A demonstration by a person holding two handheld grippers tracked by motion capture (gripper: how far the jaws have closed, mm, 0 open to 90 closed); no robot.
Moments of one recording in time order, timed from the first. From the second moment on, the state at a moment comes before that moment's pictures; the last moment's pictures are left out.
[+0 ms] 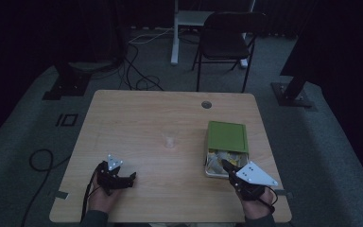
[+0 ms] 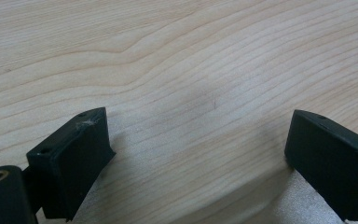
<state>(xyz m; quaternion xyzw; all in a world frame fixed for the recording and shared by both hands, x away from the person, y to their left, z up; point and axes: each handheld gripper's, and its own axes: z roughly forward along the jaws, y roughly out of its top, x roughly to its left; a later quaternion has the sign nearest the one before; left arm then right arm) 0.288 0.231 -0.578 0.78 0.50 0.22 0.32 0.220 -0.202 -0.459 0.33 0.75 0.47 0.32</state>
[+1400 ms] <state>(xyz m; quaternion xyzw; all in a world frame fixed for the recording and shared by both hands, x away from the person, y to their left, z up) 0.288 0.231 -0.578 0.78 0.50 0.22 0.32 0.240 -0.161 -0.458 0.29 0.76 0.50 0.28</state>
